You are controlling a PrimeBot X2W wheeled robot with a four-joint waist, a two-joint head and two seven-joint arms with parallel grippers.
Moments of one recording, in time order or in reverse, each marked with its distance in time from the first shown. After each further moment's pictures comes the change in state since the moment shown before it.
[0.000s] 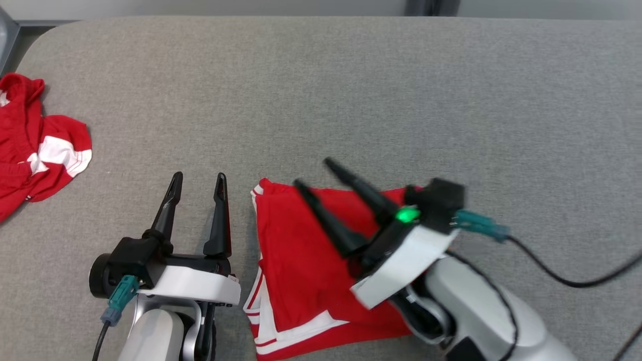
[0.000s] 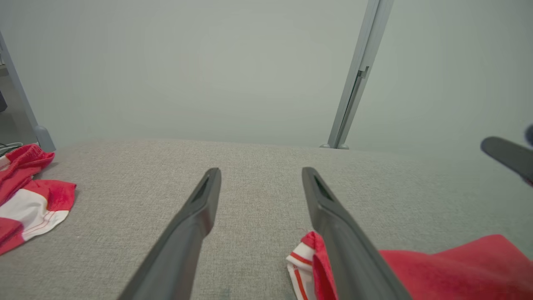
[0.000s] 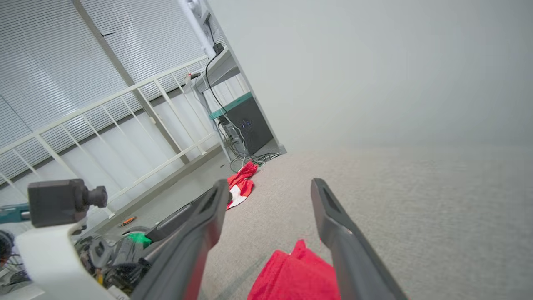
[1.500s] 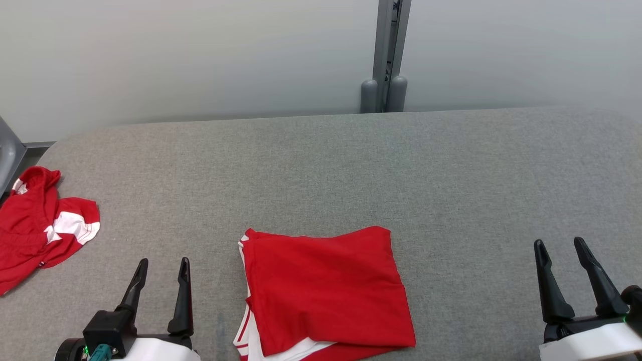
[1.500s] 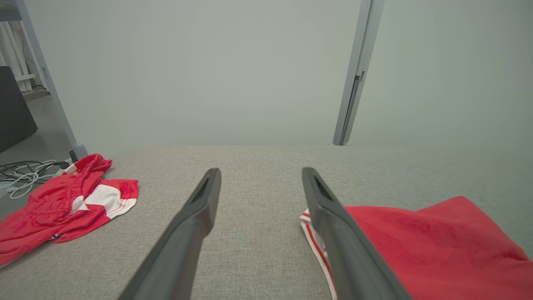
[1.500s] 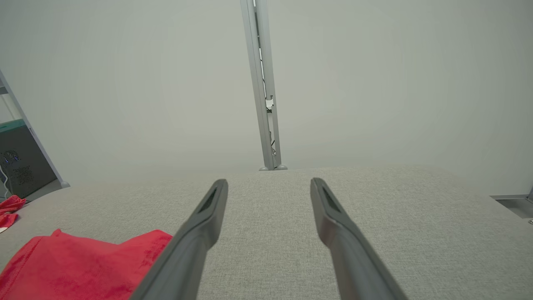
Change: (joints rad) left arm 0.230 0.063 0.095 0.034 0.034 -0.024 0.007; right arm 0.662 -0.080 -0.850 -0.238 -0.445 0.000 0.050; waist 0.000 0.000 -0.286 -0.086
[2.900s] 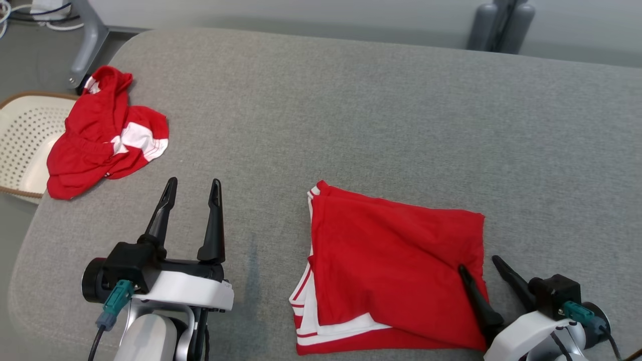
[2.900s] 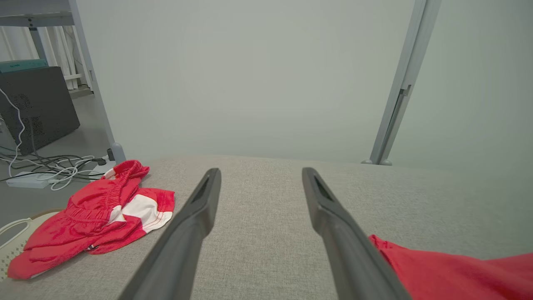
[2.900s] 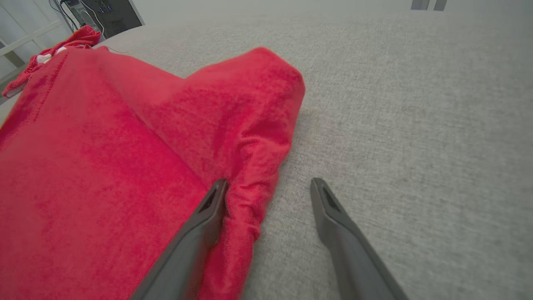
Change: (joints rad) left arm -0.212 -0.051 -0.071 -0.032 -0.009 0.002 -0.005; right arm -0.167 -0.031 0.277 0.293 -0.007 0.001 0.046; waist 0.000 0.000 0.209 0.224
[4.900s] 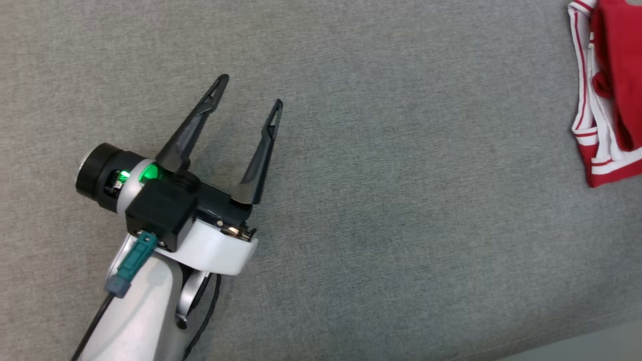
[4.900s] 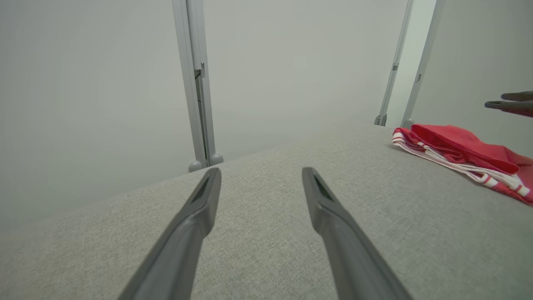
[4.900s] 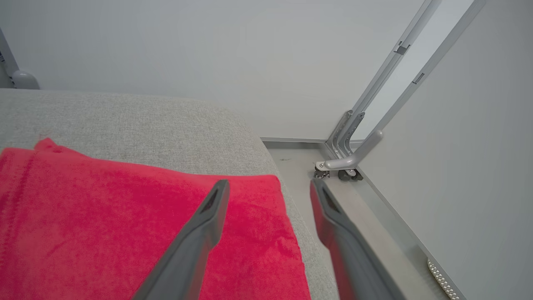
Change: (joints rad) left arm -0.204 0.071 -0.128 -0.276 0.174 -0.112 0.125; right arm -0.722 -0.415 -0.203 0.558 0.114 0.000 -0.095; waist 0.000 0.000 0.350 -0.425
